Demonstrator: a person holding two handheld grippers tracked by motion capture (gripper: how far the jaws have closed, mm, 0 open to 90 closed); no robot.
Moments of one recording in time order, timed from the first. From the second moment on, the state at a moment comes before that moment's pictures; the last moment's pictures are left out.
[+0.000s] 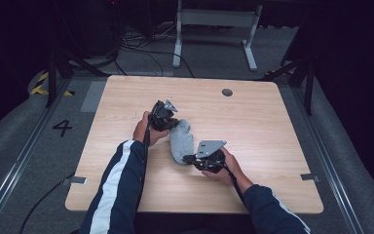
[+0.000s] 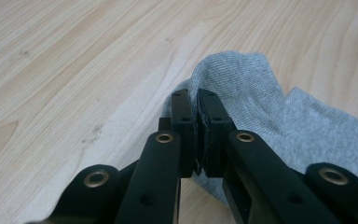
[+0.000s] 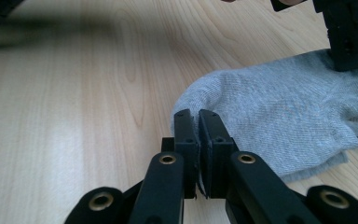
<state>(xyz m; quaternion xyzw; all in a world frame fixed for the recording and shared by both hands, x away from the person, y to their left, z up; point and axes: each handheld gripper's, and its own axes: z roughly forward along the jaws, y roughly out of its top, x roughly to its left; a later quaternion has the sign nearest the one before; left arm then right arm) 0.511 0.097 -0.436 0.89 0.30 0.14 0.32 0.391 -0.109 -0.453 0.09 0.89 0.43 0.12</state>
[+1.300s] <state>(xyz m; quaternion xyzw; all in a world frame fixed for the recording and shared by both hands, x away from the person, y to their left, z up) 0.489 0.094 -0.462 0.90 0.27 0.14 0.31 0.380 -0.127 -0.473 0.10 0.91 0.39 0.11</state>
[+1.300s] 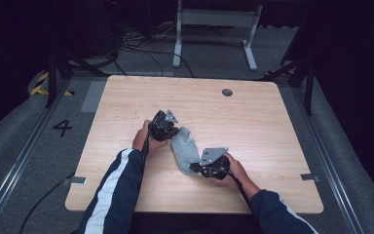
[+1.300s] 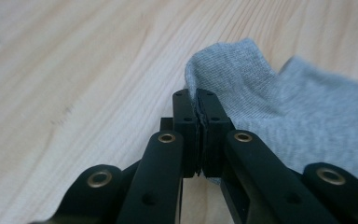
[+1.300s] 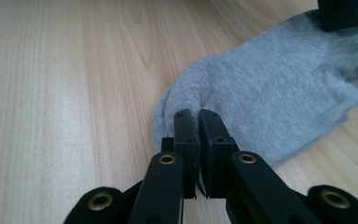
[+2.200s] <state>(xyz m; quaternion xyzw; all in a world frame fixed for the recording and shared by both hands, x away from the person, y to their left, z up) 0.385 0.066 -0.460 0.90 0.18 0.09 0.37 0.433 -0.137 -0.428 0.16 0.89 0.41 0.16</state>
